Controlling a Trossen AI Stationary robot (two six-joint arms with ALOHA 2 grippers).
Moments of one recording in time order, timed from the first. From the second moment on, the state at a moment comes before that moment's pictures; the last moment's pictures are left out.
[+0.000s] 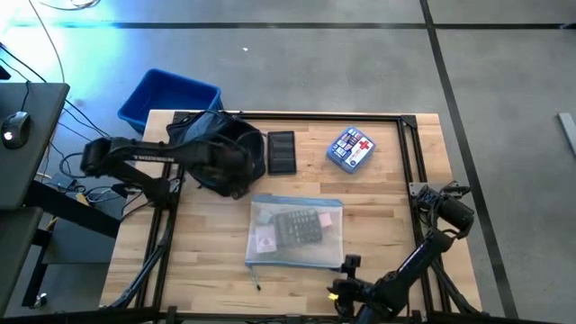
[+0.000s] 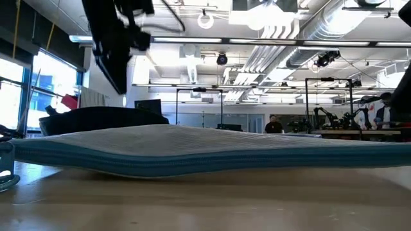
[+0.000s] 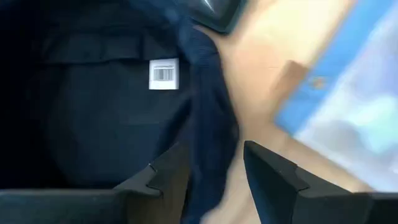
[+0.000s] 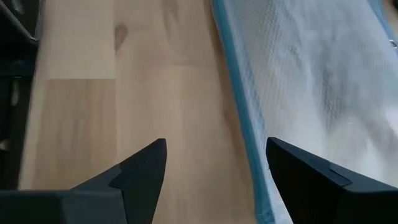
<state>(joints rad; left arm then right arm) 0.13 1.35 0.99 -0.93 -0.27 -0.37 0.92 2.05 1.36 -0.65 0.72 0.90</state>
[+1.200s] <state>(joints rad) -0.31 1.38 0.77 -0.44 -0.18 -0.50 0.76 2.05 1.40 -0.54 0.55 0.10</state>
